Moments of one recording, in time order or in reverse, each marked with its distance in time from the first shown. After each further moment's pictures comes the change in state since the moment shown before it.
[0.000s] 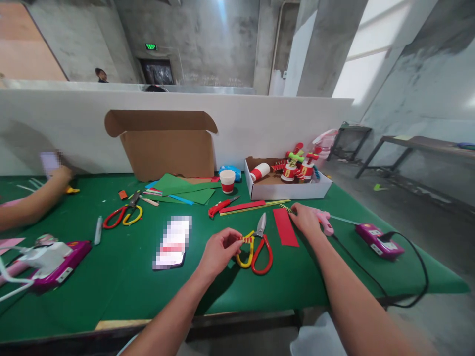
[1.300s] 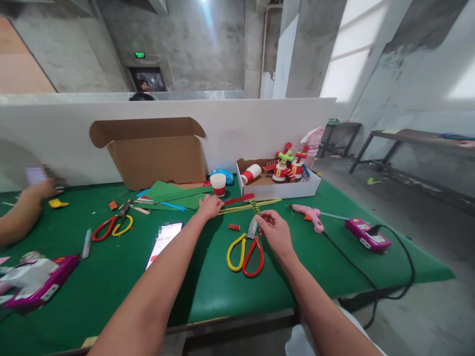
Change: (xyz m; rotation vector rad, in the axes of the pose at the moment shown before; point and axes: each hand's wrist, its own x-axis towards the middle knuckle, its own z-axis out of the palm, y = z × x) left_hand 0.159 0.003 -0.037 1.339 -0.033 0.121; right_hand -0.065 -0.075 0.007 1.448 0.128 0.049
